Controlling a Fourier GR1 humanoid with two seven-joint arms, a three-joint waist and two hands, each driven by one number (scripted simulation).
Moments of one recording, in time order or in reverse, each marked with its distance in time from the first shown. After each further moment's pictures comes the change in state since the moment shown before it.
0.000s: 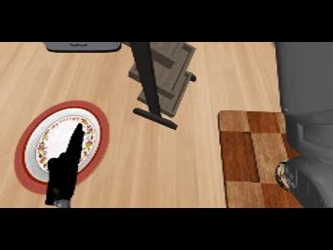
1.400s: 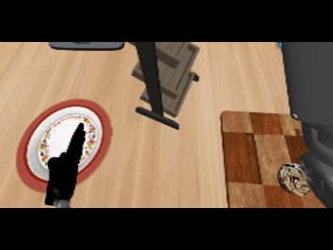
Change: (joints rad) left arm 0.004 0.013 -0.024 -0.030 0.002 -0.002 0.033; right arm -0.087 -0.054 0.213 -0.091 0.067 0.774 0.096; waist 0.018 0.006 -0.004
